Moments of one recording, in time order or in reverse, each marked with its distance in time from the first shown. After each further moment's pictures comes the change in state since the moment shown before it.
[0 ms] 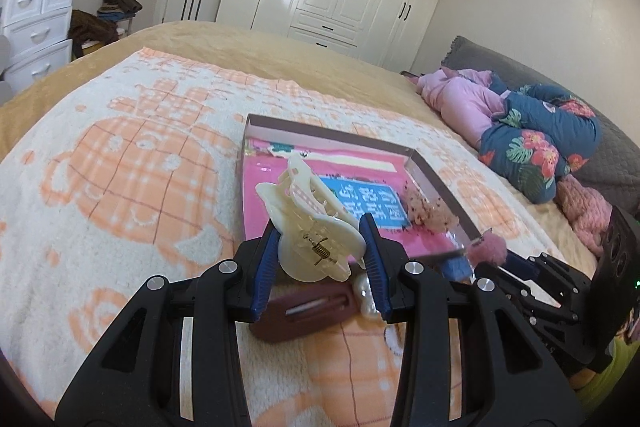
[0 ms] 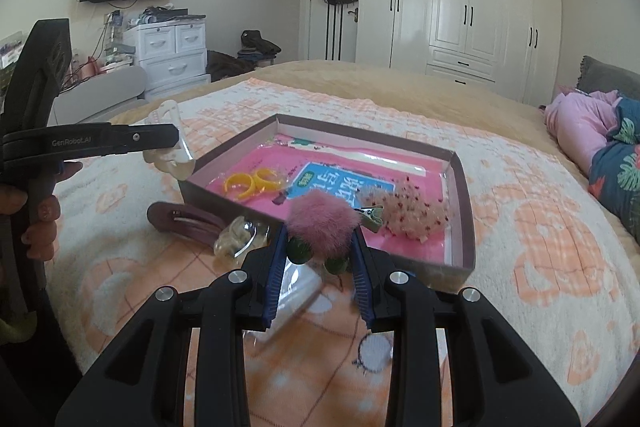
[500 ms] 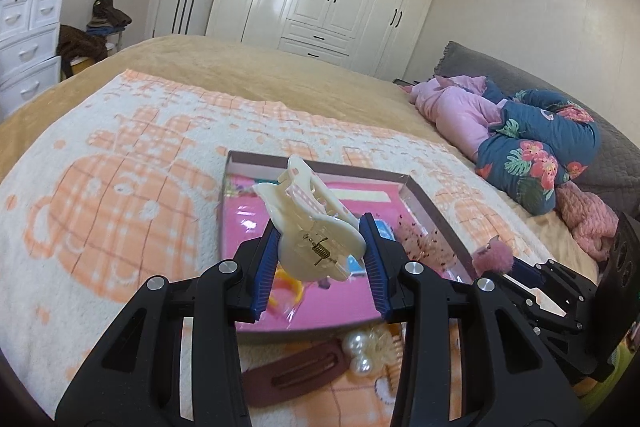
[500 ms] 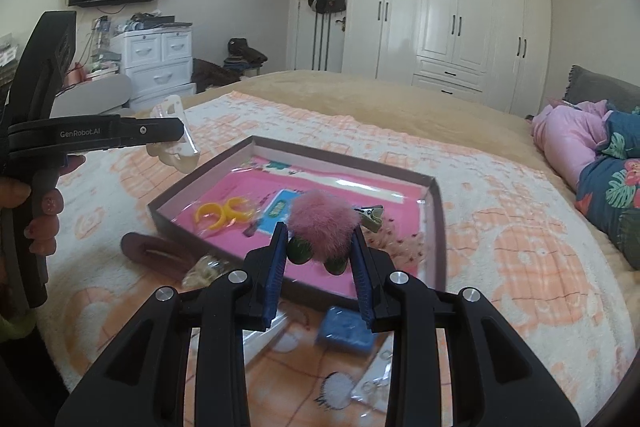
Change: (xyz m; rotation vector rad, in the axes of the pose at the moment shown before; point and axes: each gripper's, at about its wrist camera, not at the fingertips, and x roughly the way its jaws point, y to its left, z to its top) left arm 0.025 -0.015 0.037 0.034 -0.031 -0.020; right arm 0.008 -0.020 0.027 0.000 -0.028 -0.060
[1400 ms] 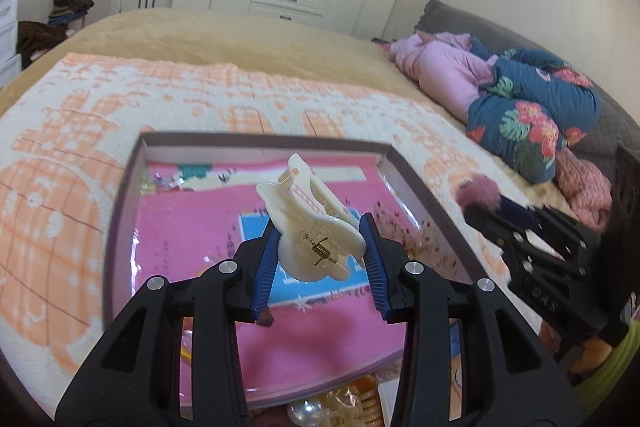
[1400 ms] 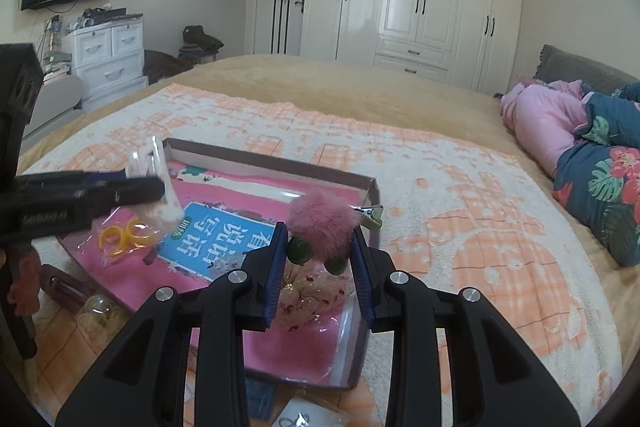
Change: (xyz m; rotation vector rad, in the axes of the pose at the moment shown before) left arm 0.095 -0.037 -0.002 0.061 0.159 -0.072; right arm 0.066 -0.062 0.019 0.055 0.085 -0.117
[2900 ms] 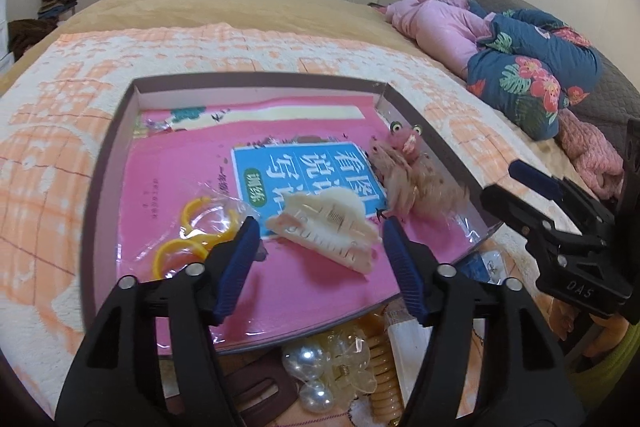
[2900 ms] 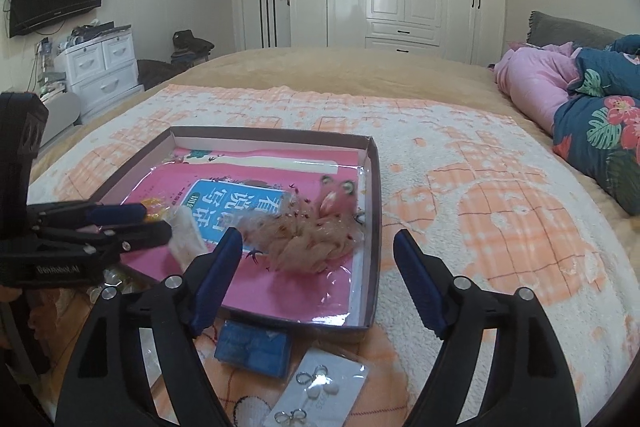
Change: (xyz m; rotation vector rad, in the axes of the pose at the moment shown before) left arm 0.004 -0.004 -0.030 0.042 0.105 0.015; right arm -0.019 -0.005 -0.033 0.105 0.020 0.010
